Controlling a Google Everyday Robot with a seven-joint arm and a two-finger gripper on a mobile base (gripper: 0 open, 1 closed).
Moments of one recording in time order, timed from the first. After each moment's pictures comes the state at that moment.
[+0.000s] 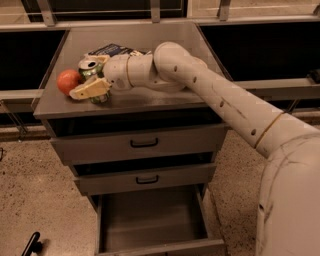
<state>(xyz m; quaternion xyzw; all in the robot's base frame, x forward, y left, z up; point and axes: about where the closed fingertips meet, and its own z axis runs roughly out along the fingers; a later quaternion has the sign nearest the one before) 0.677 0.207 0.894 -0.55 0.53 0.37 0.53</state>
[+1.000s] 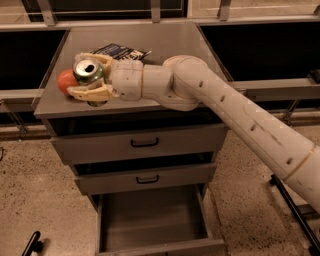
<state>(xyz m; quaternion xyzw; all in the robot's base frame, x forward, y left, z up) 0.587 0.179 0.950 -0.55 0.39 0.39 0.62</state>
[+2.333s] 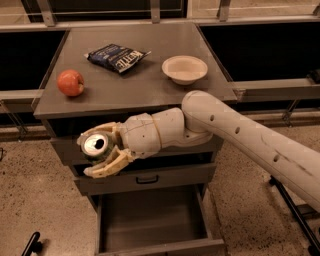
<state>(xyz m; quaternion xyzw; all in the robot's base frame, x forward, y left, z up) 0.431 0.144 0.858 -0.64 0.36 0.49 0.47</state>
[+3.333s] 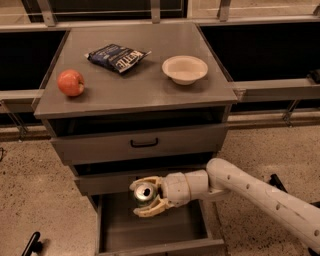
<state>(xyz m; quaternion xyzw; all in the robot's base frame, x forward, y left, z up) 0.439 0.058 0.633 -0.57 0.44 0.52 0.46</state>
